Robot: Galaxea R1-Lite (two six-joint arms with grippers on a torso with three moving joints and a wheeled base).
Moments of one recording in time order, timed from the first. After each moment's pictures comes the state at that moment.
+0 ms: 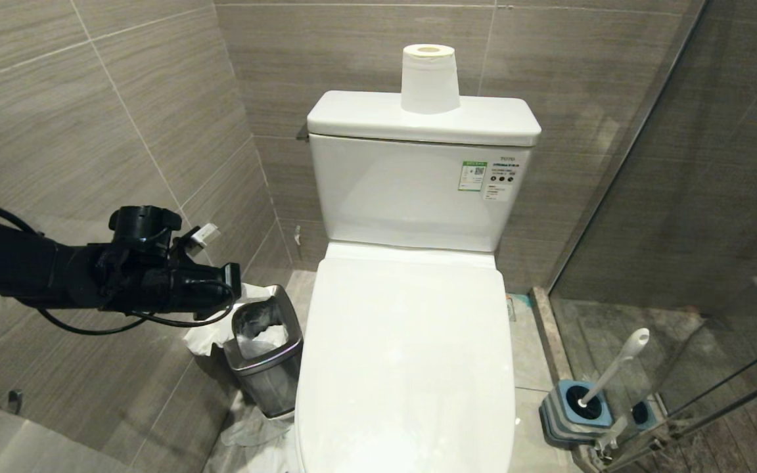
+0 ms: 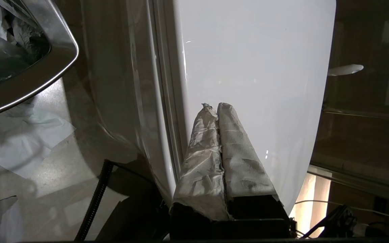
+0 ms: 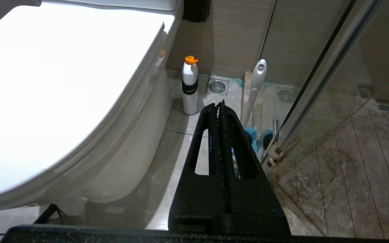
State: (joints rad) left arm -0.04 1.97 -1.19 -0.05 -0.64 -0.29; right arm 0.00 0.00 0.00 0.00 0.01 0.03
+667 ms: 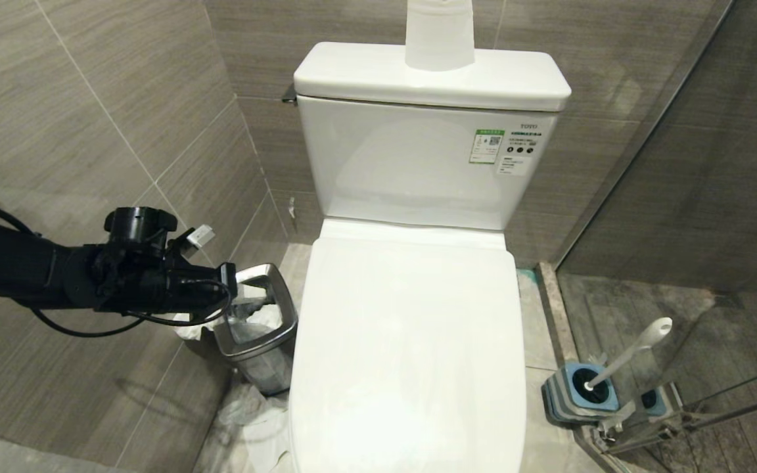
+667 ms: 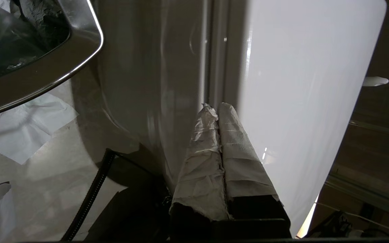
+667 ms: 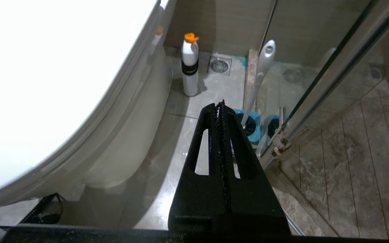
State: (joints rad) left arm -0.02 1.98 -1.19 -0.05 -0.64 -0.31; right arm 0.00 0.00 0.00 0.00 0.01 0.03
